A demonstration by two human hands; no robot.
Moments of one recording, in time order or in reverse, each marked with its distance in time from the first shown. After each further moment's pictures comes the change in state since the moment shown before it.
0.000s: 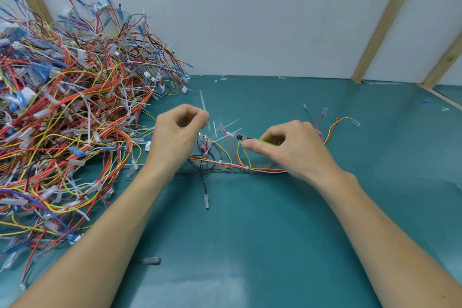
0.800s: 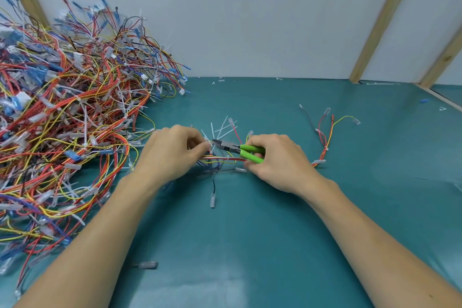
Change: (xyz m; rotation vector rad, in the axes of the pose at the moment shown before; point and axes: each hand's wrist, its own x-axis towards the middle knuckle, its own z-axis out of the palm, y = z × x) left_hand -0.003 -0.005 -0.013 0.768 -0.262 0.084; right_hand -0.001 0.002 0.024 -0.118 -0.150 -0.076
